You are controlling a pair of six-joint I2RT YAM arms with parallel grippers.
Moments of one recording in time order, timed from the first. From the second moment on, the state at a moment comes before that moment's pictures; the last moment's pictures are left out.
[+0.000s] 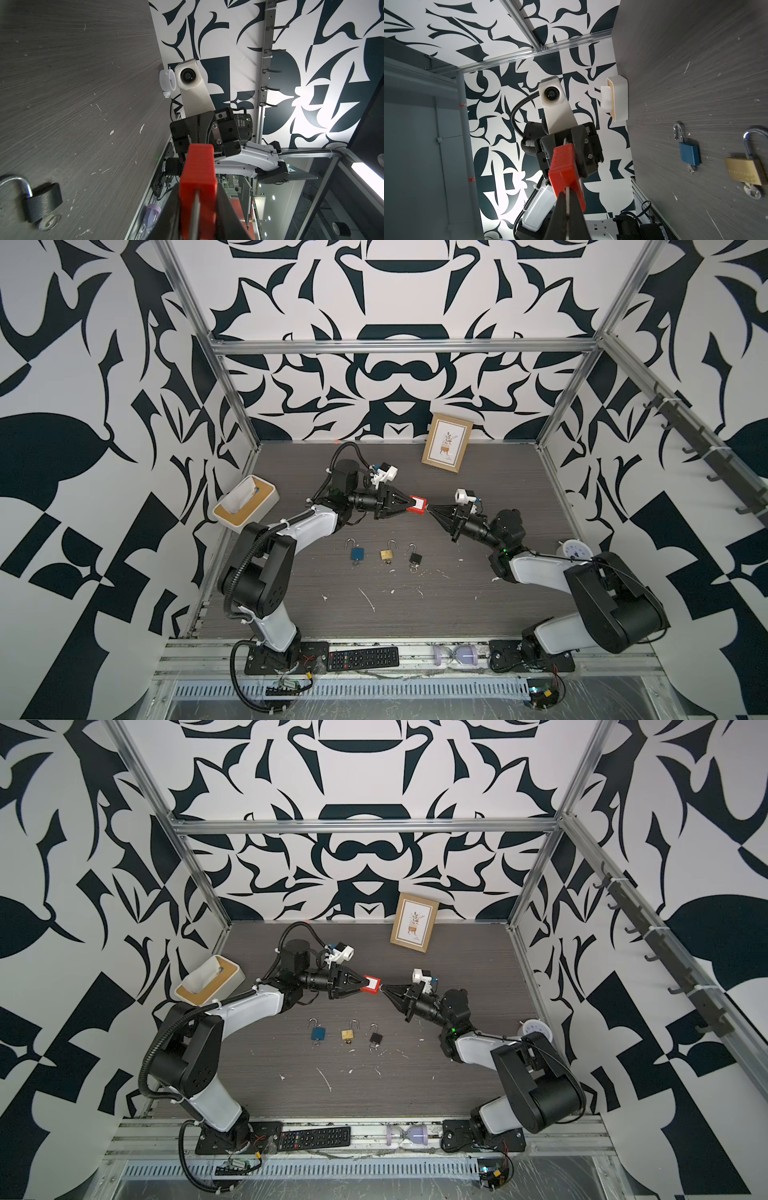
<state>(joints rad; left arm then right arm) -0.46 1.70 1.01 0.42 1.19 -1.18 0.37 1.47 0.44 1.17 -0.75 1.83</state>
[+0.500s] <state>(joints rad) -0.47 1.71 0.97 0.74 1.18 -1.47 0.35 1.47 0.49 1.22 -0.82 1.74</state>
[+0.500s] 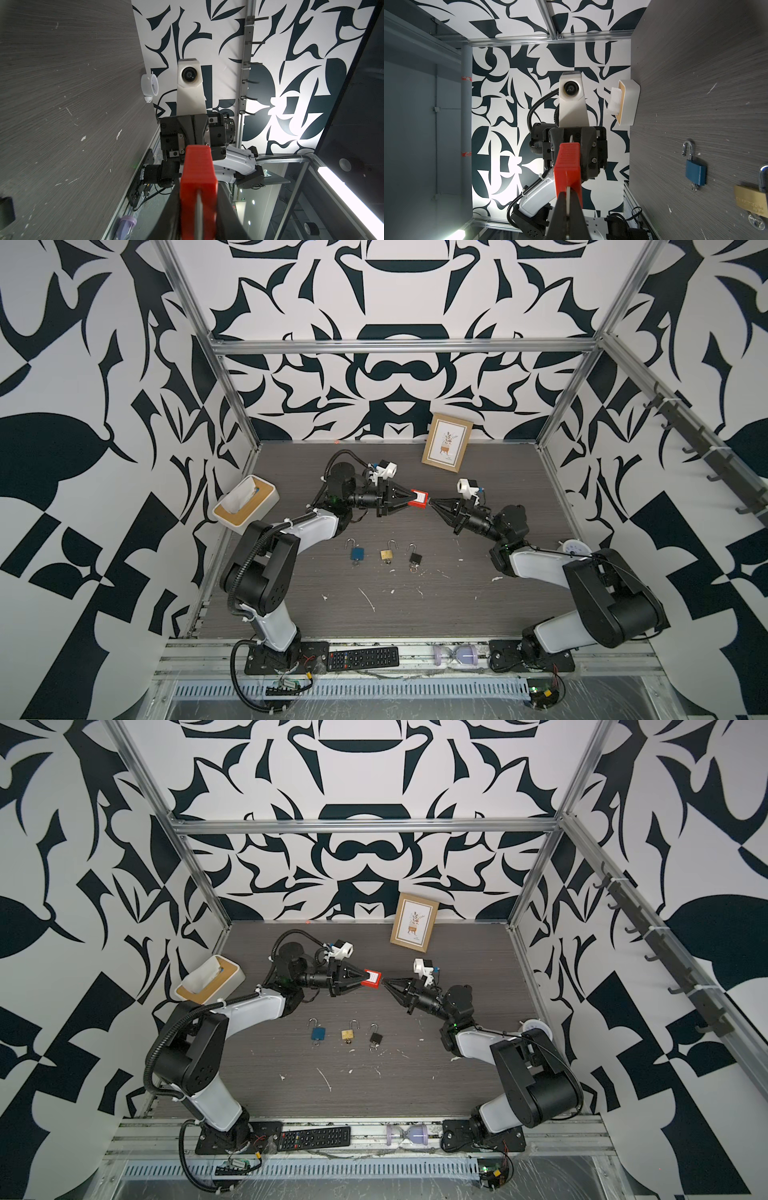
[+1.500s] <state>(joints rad) -0.40 1.71 0.92 0.69 1.15 -1.37 0.19 1.10 0.45 0.58 -0.79 1.37</state>
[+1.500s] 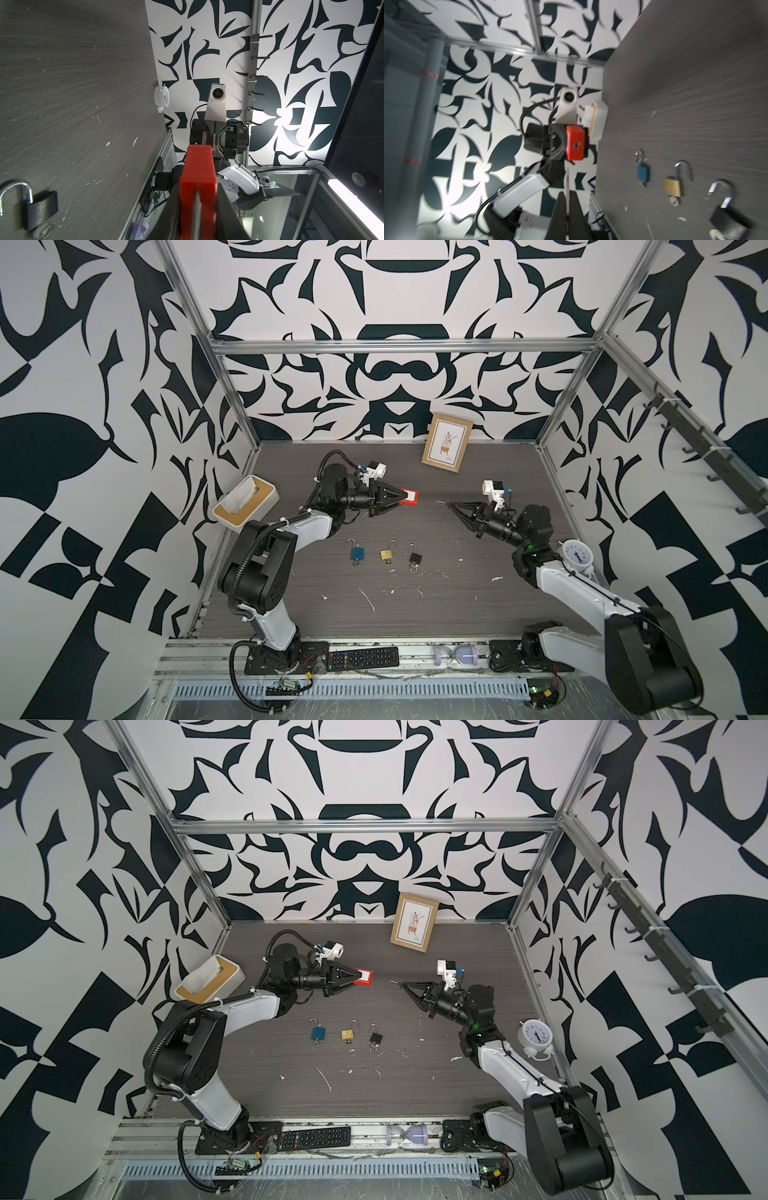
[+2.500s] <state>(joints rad) -0.48 1.71 0.91 0.42 0.99 -1.08 0.29 1.04 0.15 0.33 0.01 1.32</state>
